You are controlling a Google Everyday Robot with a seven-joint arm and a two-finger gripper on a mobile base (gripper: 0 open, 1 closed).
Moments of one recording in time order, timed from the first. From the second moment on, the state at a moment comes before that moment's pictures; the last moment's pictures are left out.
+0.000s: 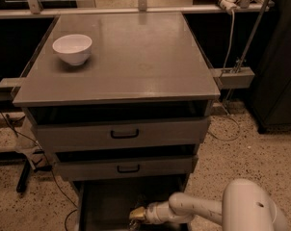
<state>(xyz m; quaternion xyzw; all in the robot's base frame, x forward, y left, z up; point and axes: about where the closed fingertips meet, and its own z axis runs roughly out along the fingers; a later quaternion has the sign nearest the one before) 0.465 0.035 0.139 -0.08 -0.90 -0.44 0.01</state>
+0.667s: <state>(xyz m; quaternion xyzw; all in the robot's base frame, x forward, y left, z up) 0.465 0.035 0.139 -0.08 -0.90 -0.44 0.01</state>
